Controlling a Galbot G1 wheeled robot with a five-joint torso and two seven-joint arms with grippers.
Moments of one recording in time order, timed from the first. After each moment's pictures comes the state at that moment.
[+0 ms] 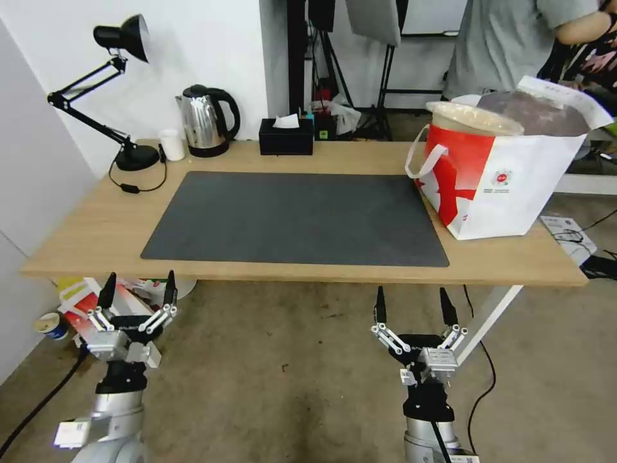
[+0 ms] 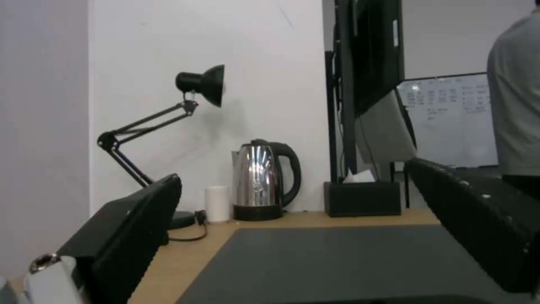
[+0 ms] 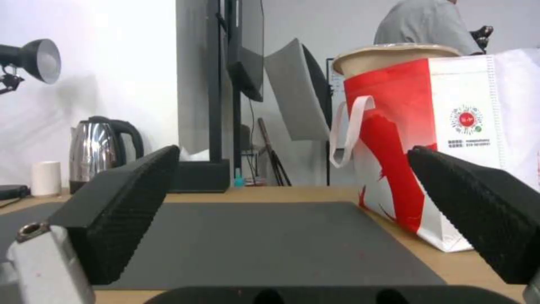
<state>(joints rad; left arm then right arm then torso) 1.73 -1.44 -0.77 -2.01 -0.36 -0.61 0.21 -1.77 1.36 0.22 2.12 -0.21 0.57 0.45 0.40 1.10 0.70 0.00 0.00</state>
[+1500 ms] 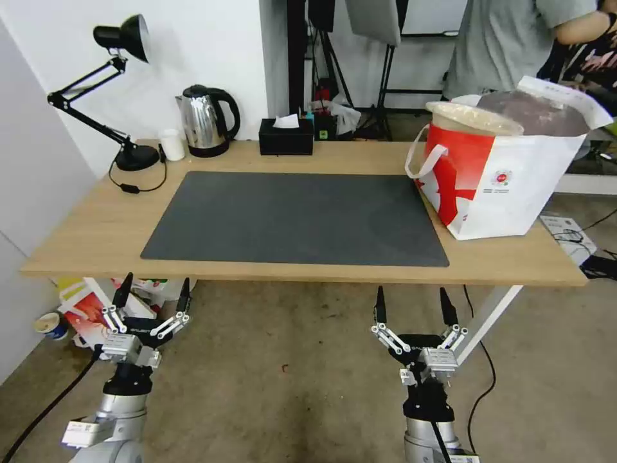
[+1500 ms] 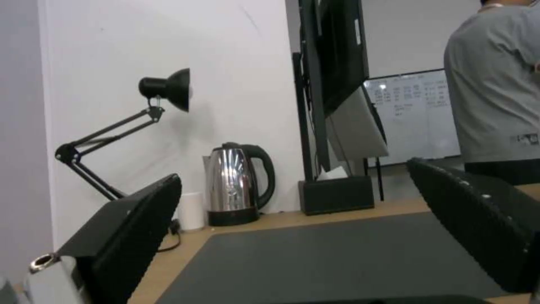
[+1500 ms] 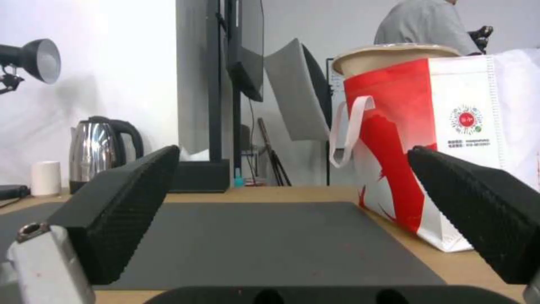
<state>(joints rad) 1.70 -1.41 -0.76 -1.97 -0.35 -0.63 0.28 -1.77 1.36 0.22 2.12 -0.21 0.57 0.45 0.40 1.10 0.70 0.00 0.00</state>
